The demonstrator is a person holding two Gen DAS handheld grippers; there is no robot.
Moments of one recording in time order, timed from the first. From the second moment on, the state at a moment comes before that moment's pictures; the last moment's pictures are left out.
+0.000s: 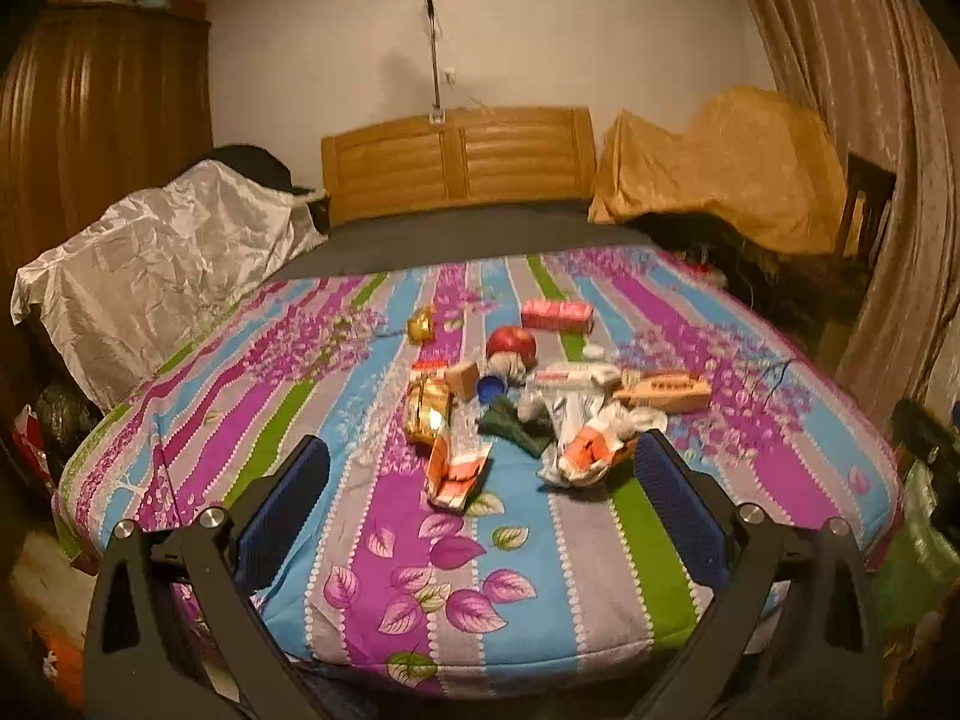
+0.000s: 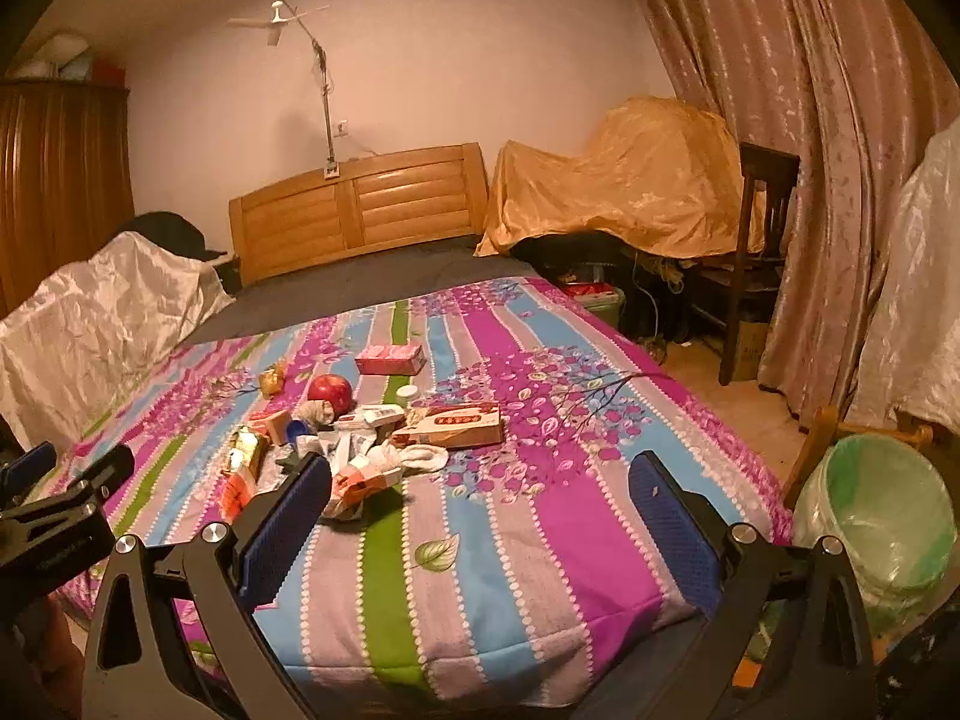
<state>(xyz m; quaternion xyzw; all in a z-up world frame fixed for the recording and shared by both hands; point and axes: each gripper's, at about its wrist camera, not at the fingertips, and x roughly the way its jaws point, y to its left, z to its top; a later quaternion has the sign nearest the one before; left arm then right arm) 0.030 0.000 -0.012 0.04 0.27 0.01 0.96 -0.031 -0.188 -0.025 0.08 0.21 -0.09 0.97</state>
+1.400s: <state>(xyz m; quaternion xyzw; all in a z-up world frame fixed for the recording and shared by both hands) 0.117 0.029 -0.057 0.03 0.39 0.05 0.92 0.088 -0.160 -0.081 0.04 0.32 -0.05 0.94</state>
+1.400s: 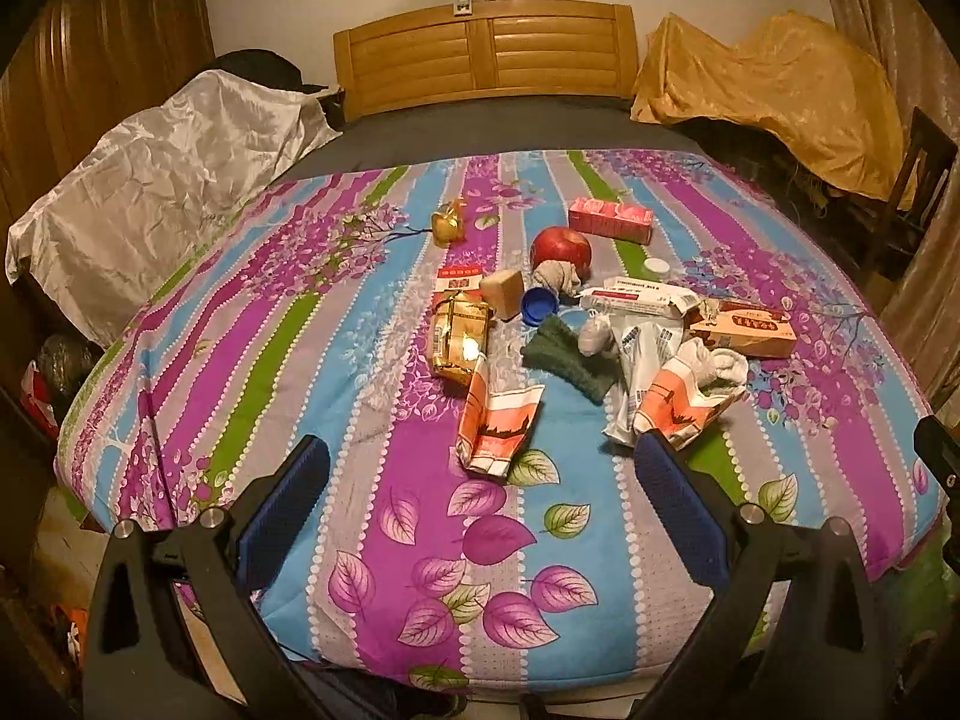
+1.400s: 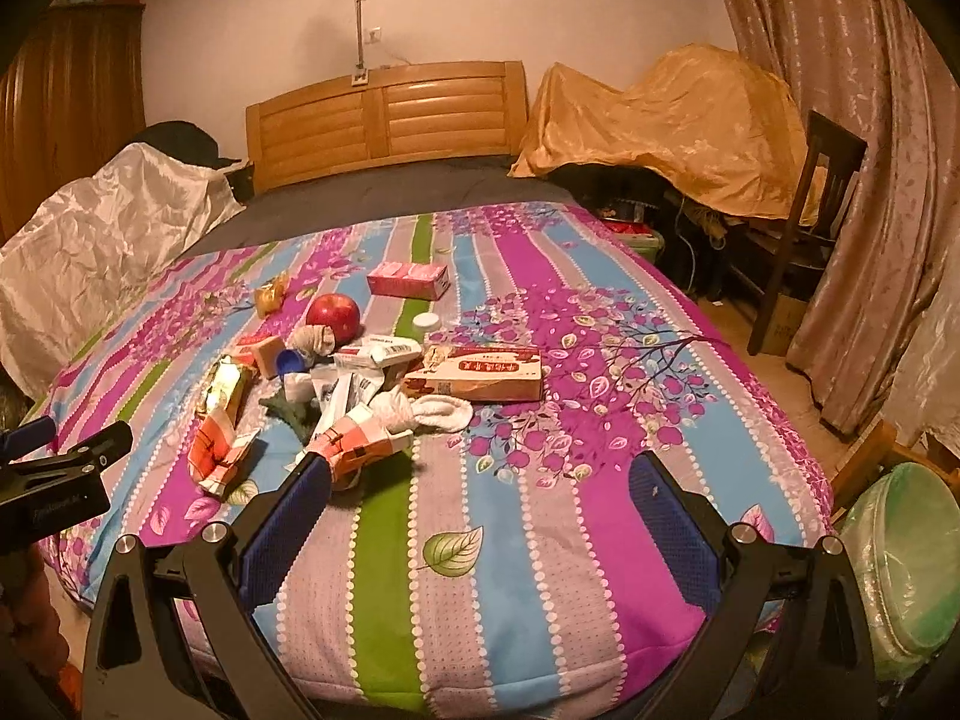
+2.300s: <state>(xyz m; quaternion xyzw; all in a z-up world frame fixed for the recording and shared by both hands) 0.123 0.050 -0.089 0.03 0.43 0.05 0.90 0.103 -0.162 -0.099 0.05 0.36 -0.05 0.93</state>
